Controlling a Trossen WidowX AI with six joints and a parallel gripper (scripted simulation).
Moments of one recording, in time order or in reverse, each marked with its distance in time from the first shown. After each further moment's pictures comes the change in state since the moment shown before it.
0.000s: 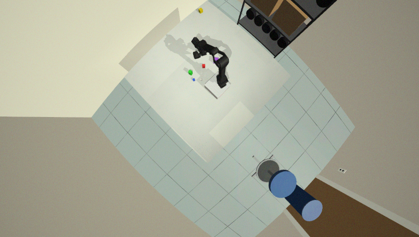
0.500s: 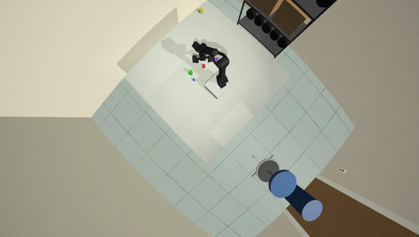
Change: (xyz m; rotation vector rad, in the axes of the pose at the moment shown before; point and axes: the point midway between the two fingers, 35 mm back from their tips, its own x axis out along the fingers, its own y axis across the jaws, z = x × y) arm 0.007 0.028 -0.055 0.160 0.208 0.156
